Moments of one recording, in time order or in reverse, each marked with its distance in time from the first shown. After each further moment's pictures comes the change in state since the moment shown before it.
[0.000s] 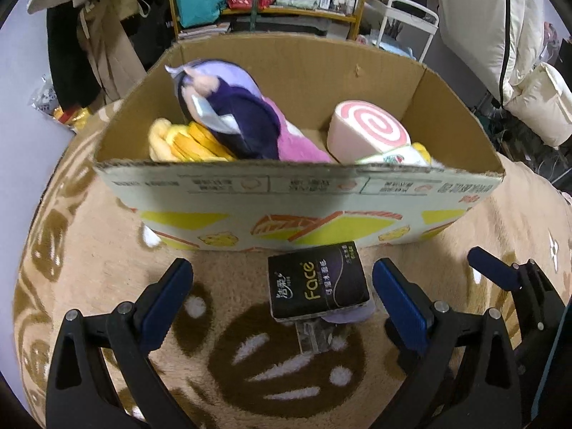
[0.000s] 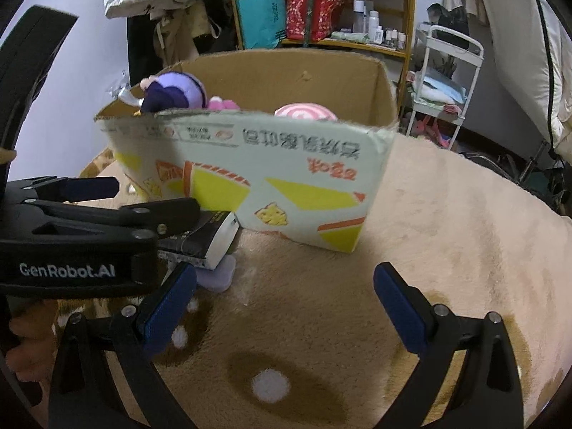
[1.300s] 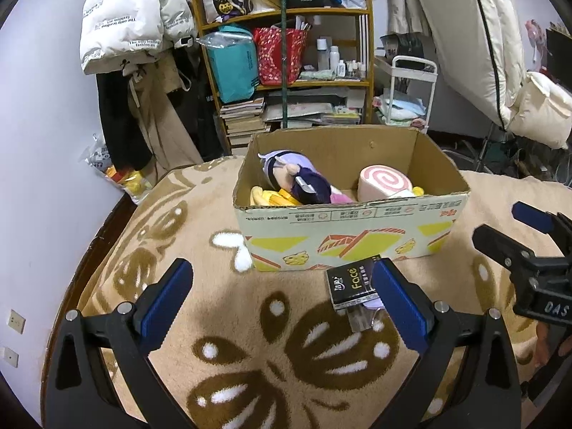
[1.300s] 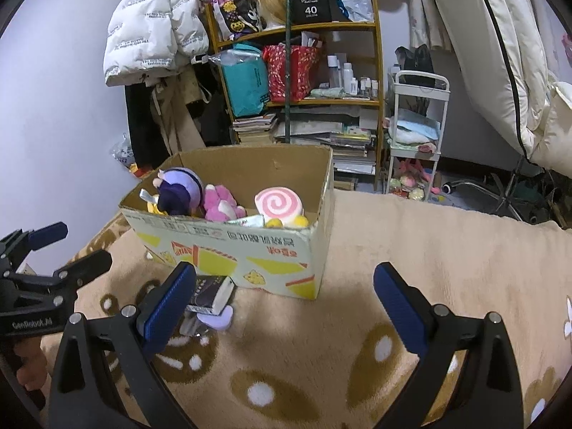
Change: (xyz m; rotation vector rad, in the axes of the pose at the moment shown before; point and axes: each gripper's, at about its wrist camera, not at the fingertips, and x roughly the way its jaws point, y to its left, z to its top) left arm -0.104 0.018 -0.036 0.066 -0.300 0.177; right arm -0.077 -0.032 0.012 0.084 -0.225 -0.005
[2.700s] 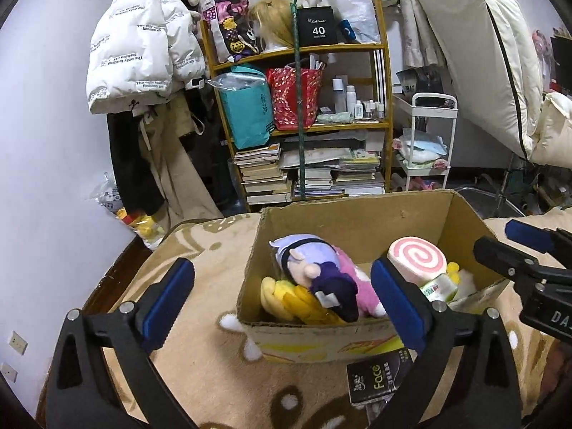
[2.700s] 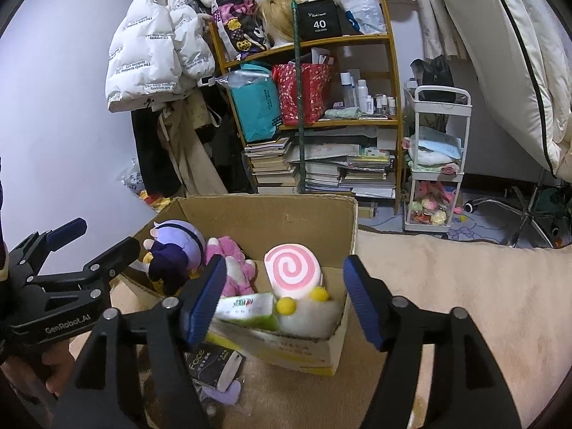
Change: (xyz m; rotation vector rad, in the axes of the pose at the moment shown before) left arm 0.039 0.000 0.052 0.000 -0.183 0.075; right arm 0.046 0.000 0.047 0.025 -0.096 0.082
